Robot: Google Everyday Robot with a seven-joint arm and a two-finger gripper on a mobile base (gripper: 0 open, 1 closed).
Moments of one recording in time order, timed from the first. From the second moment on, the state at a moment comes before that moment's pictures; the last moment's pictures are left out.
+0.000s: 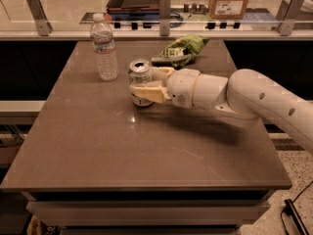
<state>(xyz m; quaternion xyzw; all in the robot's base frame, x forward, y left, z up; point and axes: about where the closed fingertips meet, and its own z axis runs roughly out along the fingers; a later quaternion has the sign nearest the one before) 0.587 0.028 0.879 -0.42 0.63 0.32 0.58</state>
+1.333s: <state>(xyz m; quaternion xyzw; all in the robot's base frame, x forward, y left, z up) 0.580 -0.006 0.887 -0.45 0.67 0.25 0.53</state>
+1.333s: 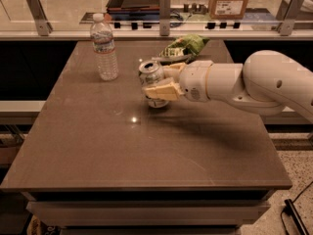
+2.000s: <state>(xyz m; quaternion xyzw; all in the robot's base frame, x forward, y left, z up) 0.576 -0.024 0.889 -0.47 0.70 0.21 0.49</state>
